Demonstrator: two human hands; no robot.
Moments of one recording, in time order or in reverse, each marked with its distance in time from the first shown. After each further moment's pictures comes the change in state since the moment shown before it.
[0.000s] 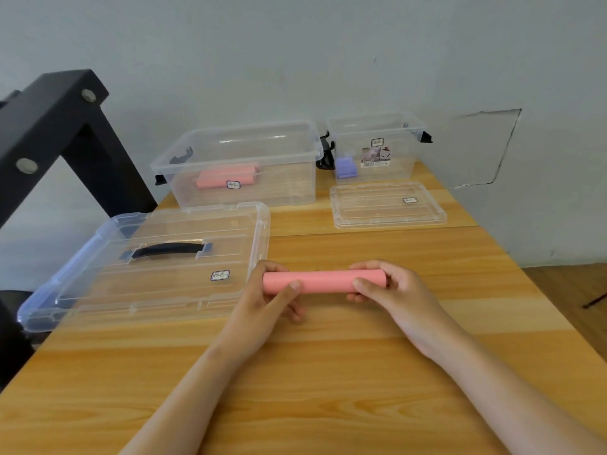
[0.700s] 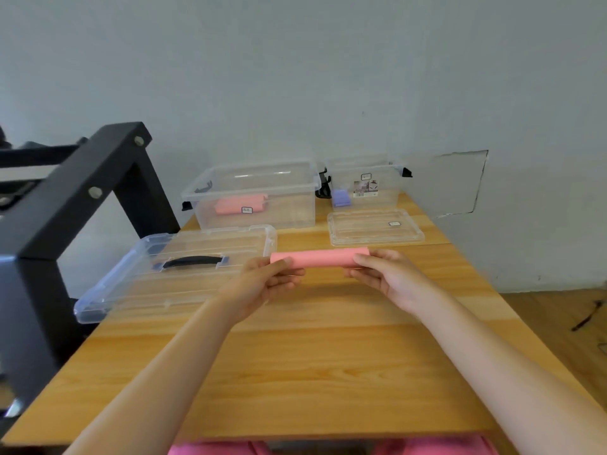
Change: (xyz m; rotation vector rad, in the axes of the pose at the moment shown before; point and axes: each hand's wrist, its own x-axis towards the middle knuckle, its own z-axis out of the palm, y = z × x) left_hand 0.004 0.049 -0.015 -0.316 -0.087 -0.243; right_hand 0.001 -0.037 -0.010 0.368 -0.025 0.090
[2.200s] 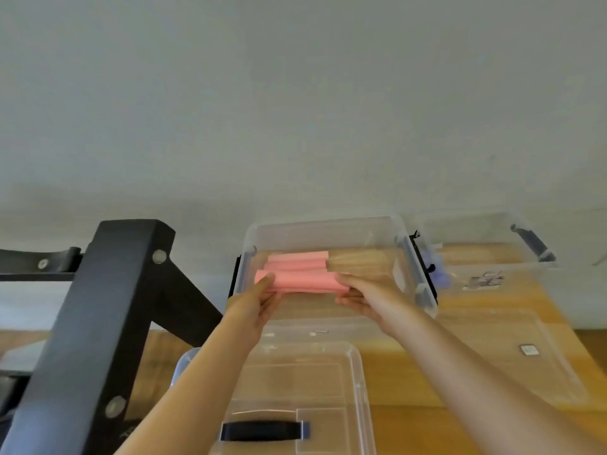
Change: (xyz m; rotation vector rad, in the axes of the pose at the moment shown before) left_hand 0.239 0.181 -0.189 -0.402 0.673 -0.400; right_hand 0.315 -0.089 0.196 -0.055 0.254 0.403
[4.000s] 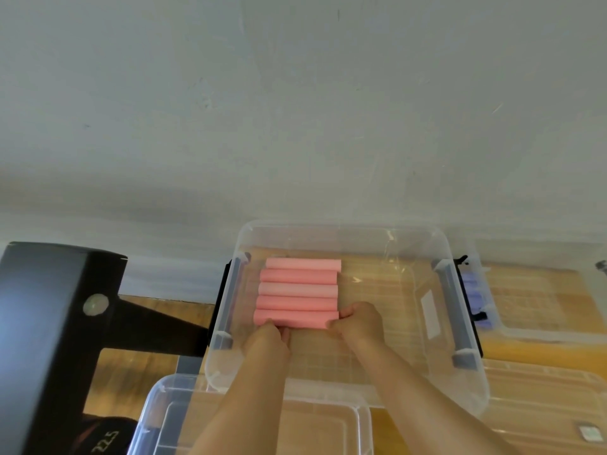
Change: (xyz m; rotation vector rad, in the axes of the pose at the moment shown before) left_hand 0.149 -0.057 0.034 -0.557 0.536 -0.396; right_hand 0.147 0.059 0.016 -0.791 0.199 0.173
